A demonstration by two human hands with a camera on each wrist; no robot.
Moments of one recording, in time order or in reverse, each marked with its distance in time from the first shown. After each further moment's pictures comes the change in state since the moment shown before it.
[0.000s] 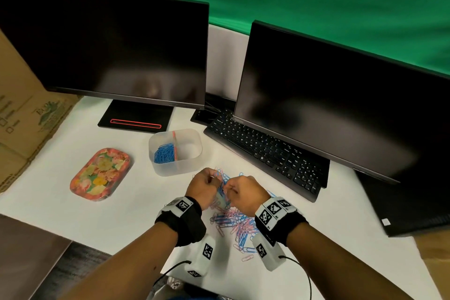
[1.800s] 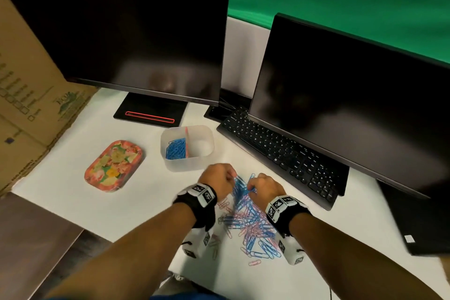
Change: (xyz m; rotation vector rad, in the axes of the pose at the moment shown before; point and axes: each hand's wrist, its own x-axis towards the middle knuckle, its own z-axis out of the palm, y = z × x) left_hand 0.018 0.022 -0.002 0.500 -0.063 0.041; right_hand 0.047 0.054 0.007 -0.488 0.051 0.071
